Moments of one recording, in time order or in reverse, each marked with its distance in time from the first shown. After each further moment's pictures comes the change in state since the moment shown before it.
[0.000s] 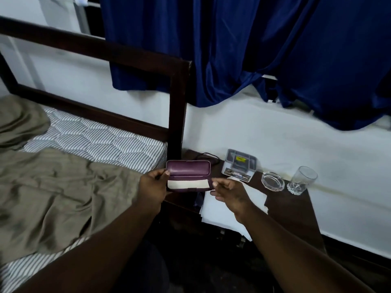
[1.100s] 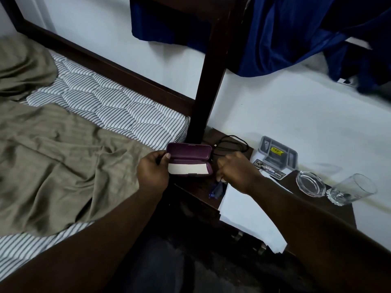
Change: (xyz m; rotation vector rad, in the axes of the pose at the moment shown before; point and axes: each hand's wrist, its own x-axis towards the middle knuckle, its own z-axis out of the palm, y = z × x) left_hand 0.061 -0.049 -0.036 0.197 0.157 0.131; right_hand 0.129 0.011 0.033 -1.597 -0.460 -0.766
